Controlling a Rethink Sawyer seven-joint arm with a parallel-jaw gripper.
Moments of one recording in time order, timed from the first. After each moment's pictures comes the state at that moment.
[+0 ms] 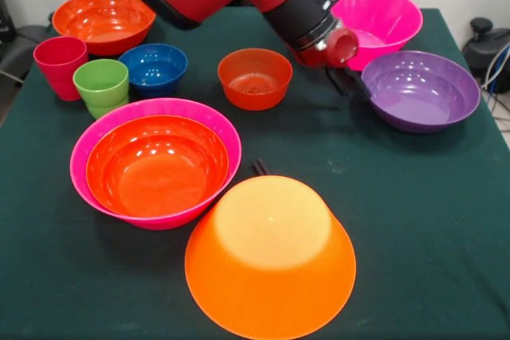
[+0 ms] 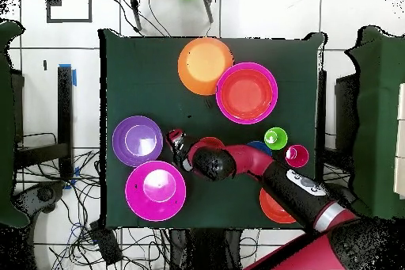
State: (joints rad) arm -0.94 -0.15 0.79 1.89 -0.66 0.19 2.70
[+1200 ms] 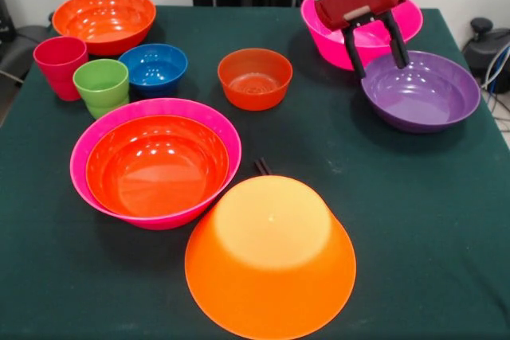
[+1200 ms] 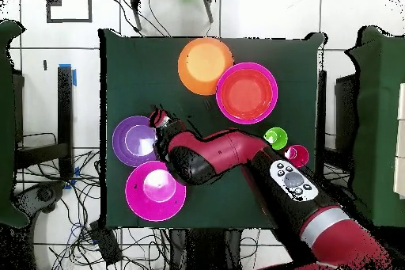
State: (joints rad) arm -0.65 -0.64 0.64 1.95 -0.65 -0.09 2.70
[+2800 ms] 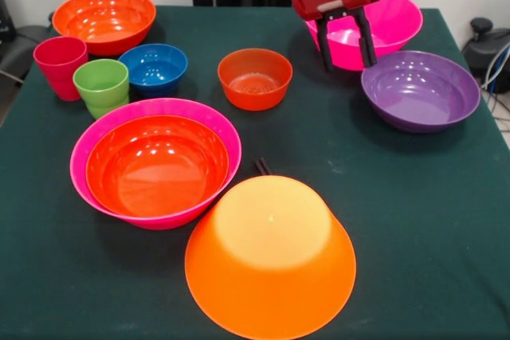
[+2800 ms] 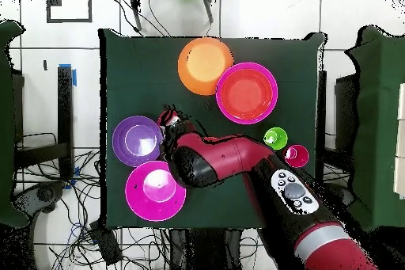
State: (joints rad) arm -0.58 -0.71 0.50 1.96 -0.56 -0.09 2.70
